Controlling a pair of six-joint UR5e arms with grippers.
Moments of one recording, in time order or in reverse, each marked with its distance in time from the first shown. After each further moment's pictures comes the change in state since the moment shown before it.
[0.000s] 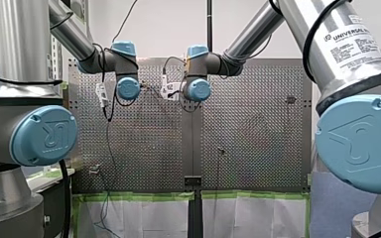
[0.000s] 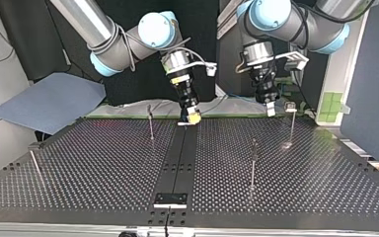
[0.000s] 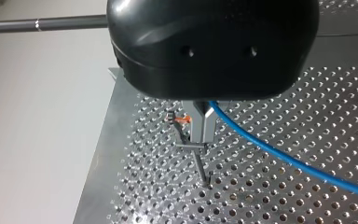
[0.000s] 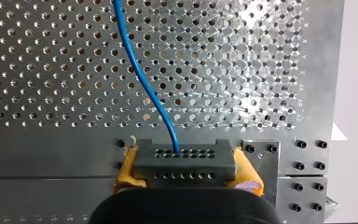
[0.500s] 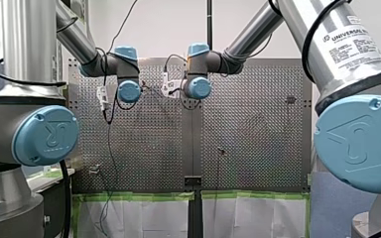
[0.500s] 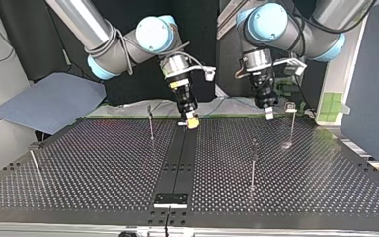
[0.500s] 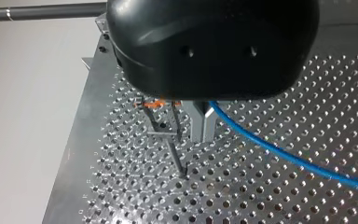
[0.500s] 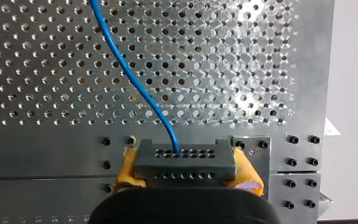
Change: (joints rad) left arm 0.022 -0.056 0.033 -0.017 0.014 0.030; right arm -0.013 0.005 -0.035 0.016 -0.006 0.006
